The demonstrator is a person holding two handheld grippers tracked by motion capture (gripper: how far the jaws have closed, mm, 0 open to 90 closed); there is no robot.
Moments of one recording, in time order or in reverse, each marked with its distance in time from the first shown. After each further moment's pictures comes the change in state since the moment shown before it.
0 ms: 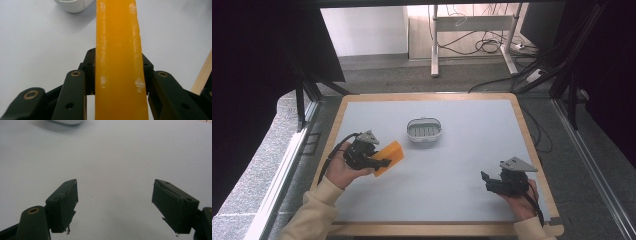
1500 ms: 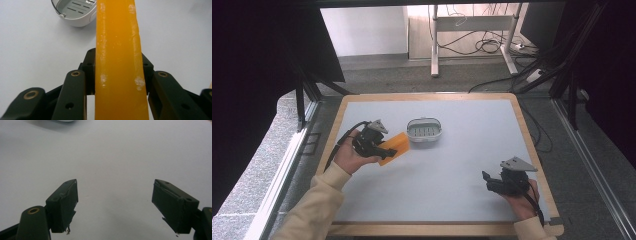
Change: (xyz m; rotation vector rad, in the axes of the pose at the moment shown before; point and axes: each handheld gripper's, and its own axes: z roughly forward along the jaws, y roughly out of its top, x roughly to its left) left arm 0.015 0.034 0.013 0.036 0.005 0.057; right arm -0.002 -0.001 0.001 0.014 -0.024 0.001
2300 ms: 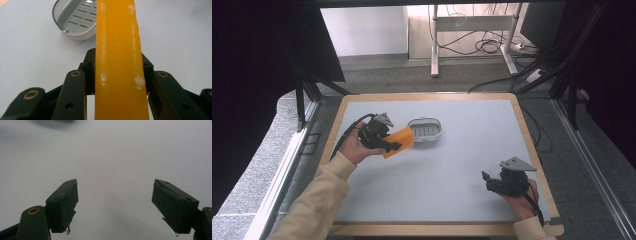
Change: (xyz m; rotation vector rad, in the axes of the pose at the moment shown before) left arm 0.012 0.024 0.008 0.002 -0.022 0.073; right arm 0.001 0.000 0.002 0.007 -0.002 -0.002
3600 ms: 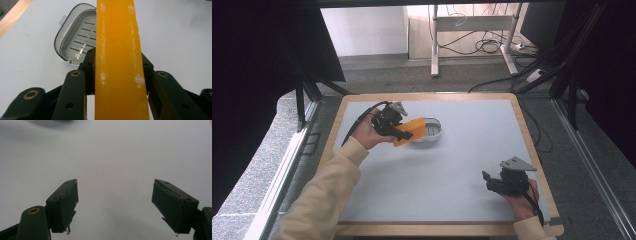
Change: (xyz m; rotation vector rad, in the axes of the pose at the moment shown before) left arm 0.009 0.047 0.013 0.014 -0.018 0.097; right arm -0.001 0.000 0.000 0.002 -0.008 0.001
